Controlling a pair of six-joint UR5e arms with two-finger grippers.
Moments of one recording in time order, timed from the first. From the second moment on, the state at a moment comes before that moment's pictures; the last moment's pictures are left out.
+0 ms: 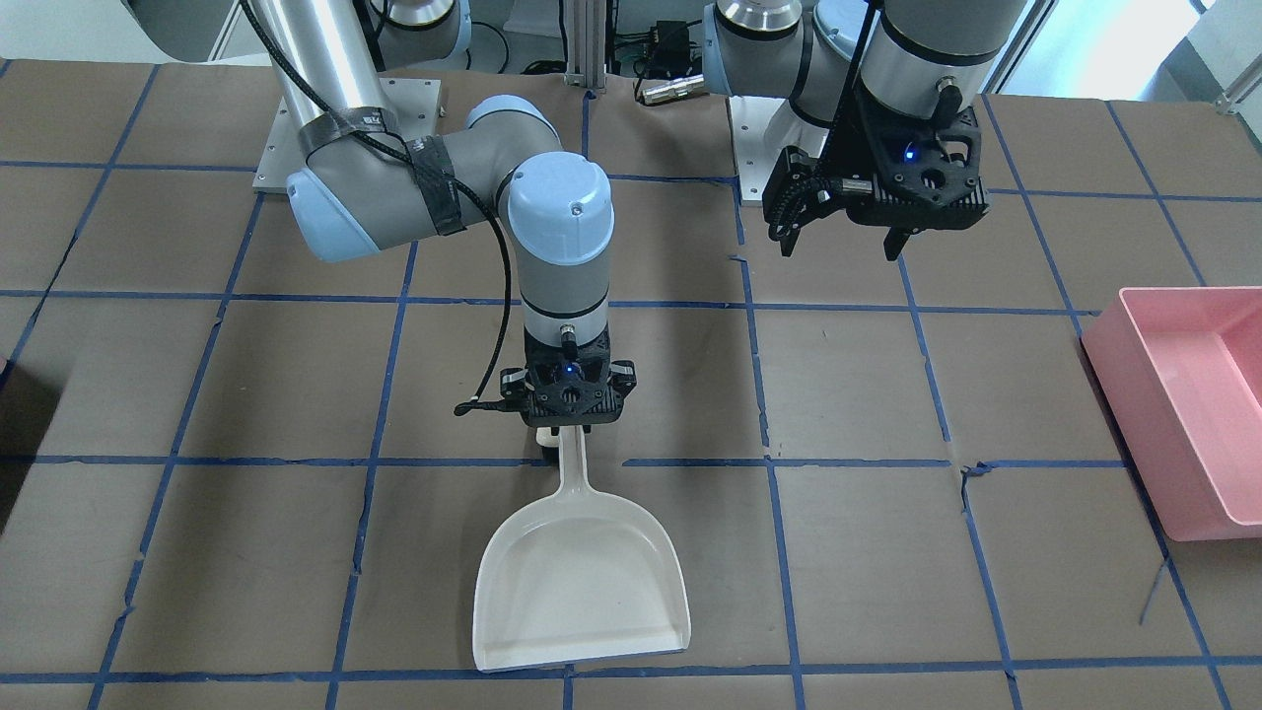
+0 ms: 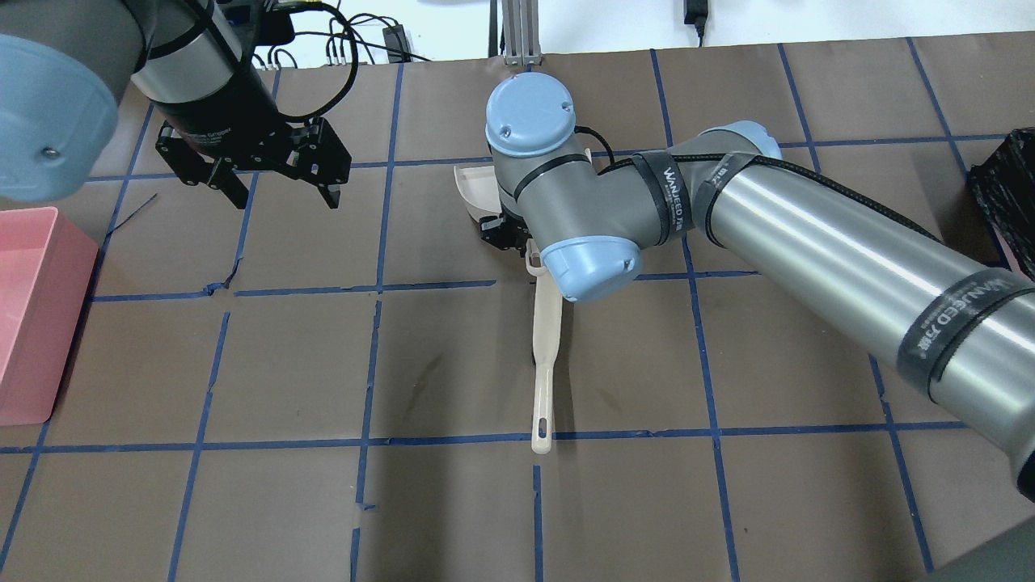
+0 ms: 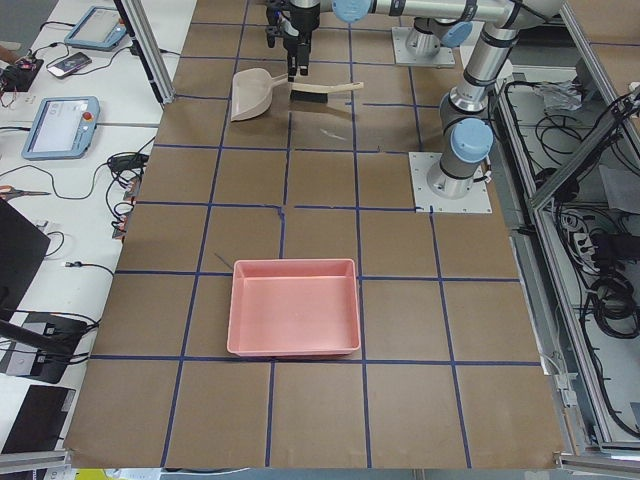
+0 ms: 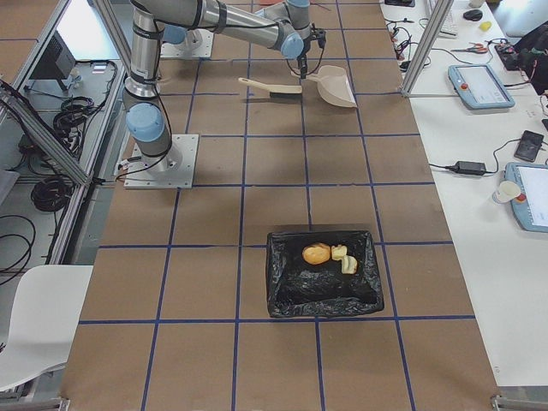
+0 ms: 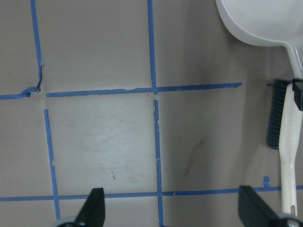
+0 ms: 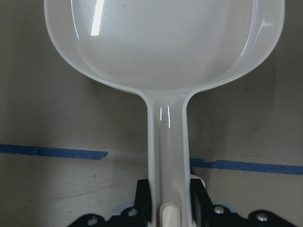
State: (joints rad) left arm -1.61 -1.56 -1.56 -1.58 1.59 0.00; right arm 1.97 -1.15 1.66 -2.21 -1.62 0.31
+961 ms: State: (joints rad) left arm -1.61 -1.56 -1.55 -1.58 1.60 0.00; right arm 1.89 -1.22 1.55 -1.97 -1.61 0.30
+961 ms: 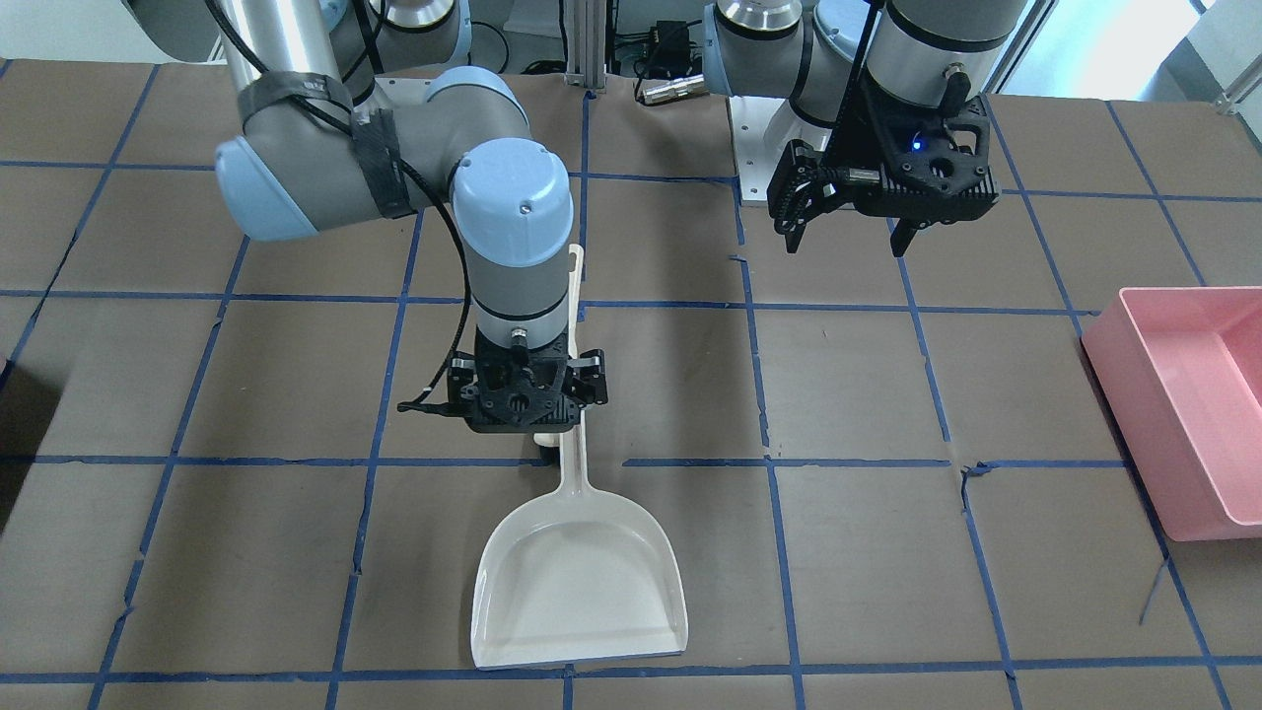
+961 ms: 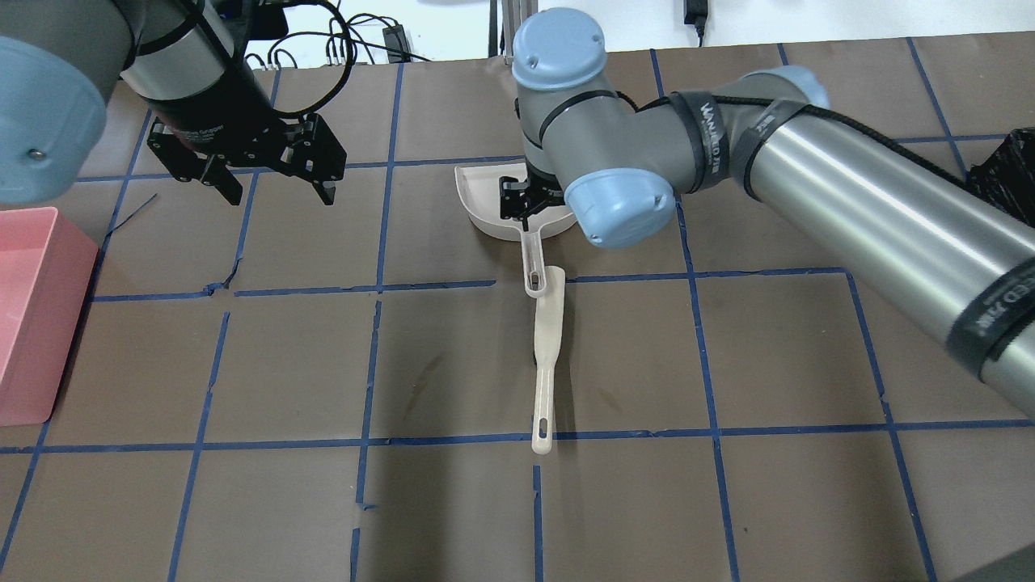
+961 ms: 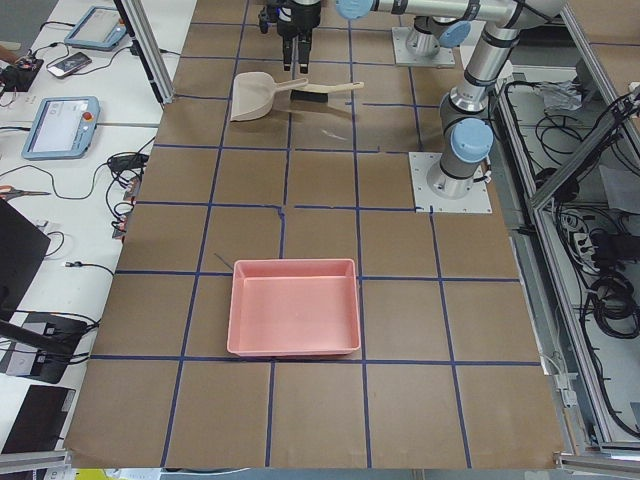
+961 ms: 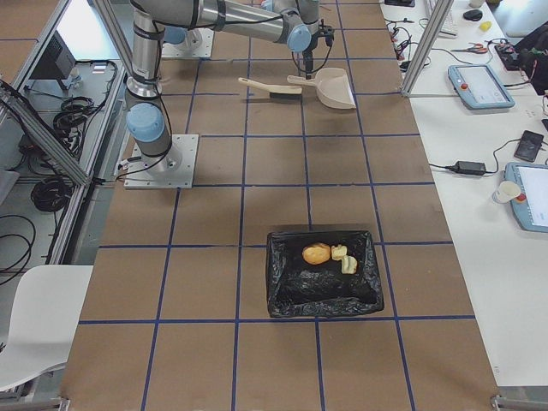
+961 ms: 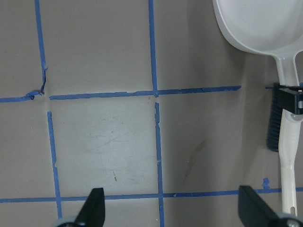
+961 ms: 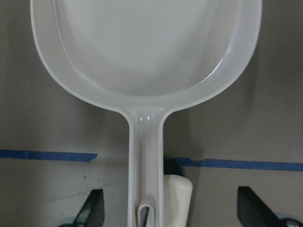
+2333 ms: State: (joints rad) left arm -1.61 -1.57 -1.54 -1.59 1.59 0.00; right arm 1.64 -1.54 1.53 -1.58 -1.60 0.13
